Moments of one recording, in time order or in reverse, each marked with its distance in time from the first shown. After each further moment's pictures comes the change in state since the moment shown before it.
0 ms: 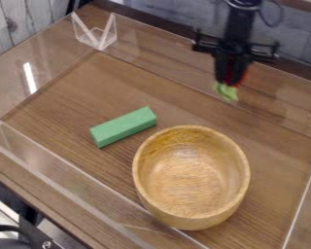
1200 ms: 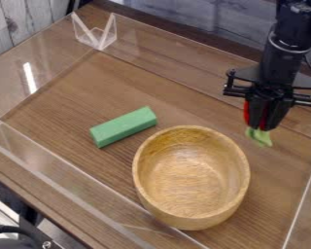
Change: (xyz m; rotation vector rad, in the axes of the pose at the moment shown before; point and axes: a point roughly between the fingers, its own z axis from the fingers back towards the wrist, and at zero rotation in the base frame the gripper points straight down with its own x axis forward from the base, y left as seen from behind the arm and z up) arm -0.053 -0.038 -0.010 0.016 0.072 0.111
